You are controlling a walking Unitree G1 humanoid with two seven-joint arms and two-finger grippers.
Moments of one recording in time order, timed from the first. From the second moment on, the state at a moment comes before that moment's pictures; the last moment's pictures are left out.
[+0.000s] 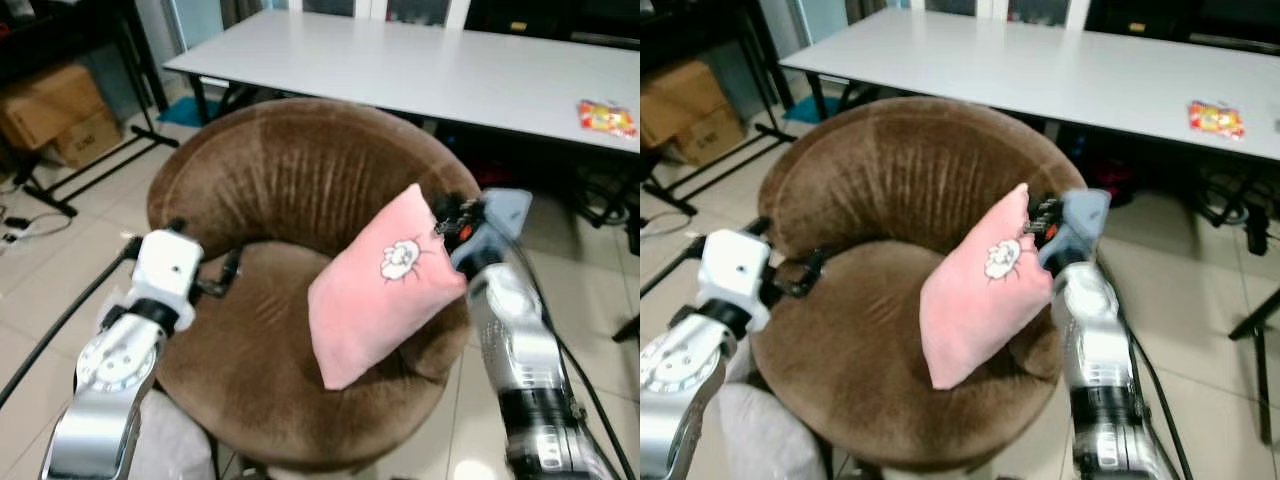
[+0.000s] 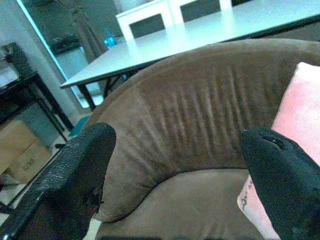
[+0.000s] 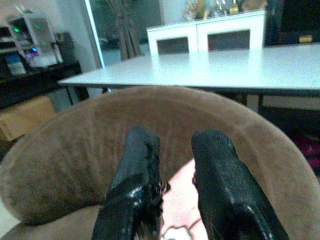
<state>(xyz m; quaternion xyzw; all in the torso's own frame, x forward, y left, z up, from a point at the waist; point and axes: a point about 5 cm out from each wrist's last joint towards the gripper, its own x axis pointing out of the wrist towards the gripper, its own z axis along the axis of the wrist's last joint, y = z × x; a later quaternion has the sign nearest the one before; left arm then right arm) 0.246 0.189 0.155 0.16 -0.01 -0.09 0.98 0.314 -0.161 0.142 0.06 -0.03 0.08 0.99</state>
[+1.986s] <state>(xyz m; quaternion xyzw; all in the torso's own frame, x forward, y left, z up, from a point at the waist) 0.252 0.195 0.150 0.16 0.01 -0.04 0.99 0.277 -0.137 0.161 0.09 -0.01 0.08 0.99</state>
